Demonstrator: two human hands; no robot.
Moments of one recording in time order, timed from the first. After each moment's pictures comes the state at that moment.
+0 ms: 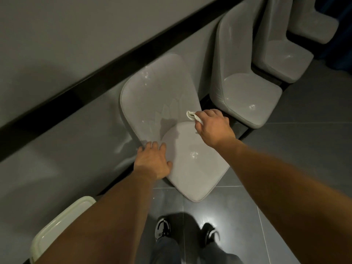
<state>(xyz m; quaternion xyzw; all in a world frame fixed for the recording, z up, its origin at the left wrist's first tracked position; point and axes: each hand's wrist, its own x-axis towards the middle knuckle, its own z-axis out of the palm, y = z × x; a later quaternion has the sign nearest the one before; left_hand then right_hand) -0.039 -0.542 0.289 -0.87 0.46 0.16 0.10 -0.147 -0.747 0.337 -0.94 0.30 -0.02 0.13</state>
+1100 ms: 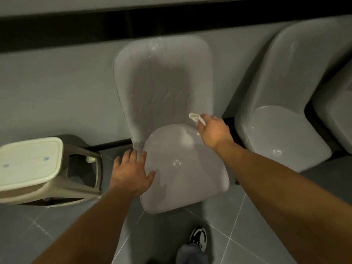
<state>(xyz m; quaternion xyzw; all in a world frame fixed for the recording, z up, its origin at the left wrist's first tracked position) -0.174 -0.626 0.189 -0.98 0.15 0.15 0.04 -0.126 -0.918 0.230 -0.97 0.13 0.06 0.21</state>
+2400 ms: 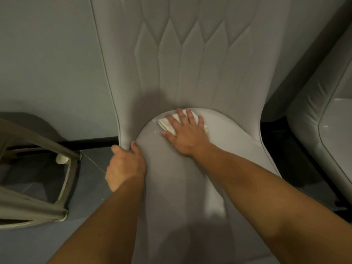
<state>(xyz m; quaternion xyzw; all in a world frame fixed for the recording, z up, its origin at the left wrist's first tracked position) -0.078 -0.648 -0.138 -0.92 -0.32 -0.02 -0.24 -0.009 -0.837 -0.138 -0.99 -0.07 0.05 0.09</state>
